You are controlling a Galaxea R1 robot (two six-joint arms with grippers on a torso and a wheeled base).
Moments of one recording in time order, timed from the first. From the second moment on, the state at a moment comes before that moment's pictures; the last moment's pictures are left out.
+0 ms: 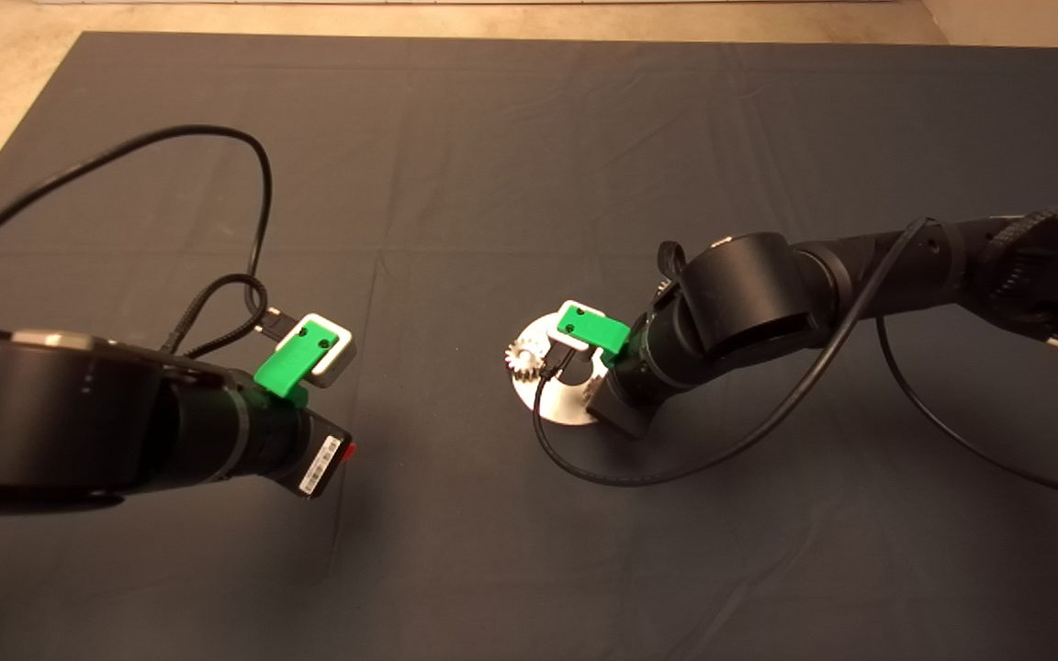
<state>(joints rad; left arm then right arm) -0.29 2.18 -0.49 0.74 1.53 -1.20 0.25 2.72 -0.94 -0.55 -1.52 0.79</state>
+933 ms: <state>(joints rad) -0.29 2.18 -0.51 0.74 1.53 -1.18 0.24 2.73 -0.96 -0.55 -1.52 0.78</state>
